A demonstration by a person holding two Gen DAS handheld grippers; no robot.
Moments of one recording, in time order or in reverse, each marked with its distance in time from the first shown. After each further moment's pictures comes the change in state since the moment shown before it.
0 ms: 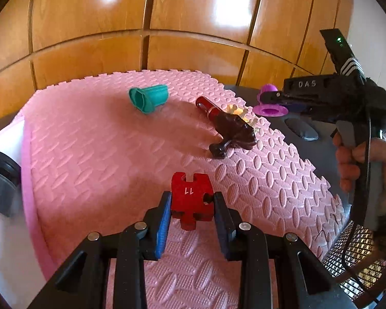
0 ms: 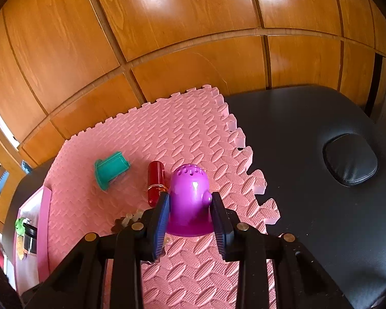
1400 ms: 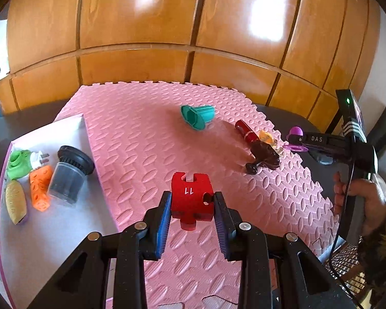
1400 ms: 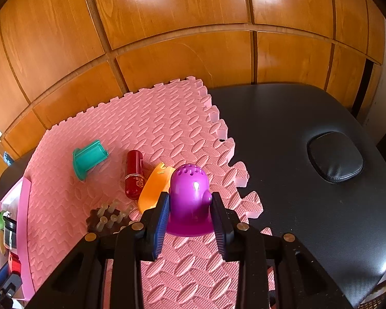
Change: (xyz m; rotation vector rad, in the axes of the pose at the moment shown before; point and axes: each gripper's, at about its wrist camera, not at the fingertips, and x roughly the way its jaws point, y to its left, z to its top) left arm -0.066 0.043 0.008 -0.139 -0.029 0.116; right arm 0.006 -0.003 -0.006 -0.018 0.034 -0.108
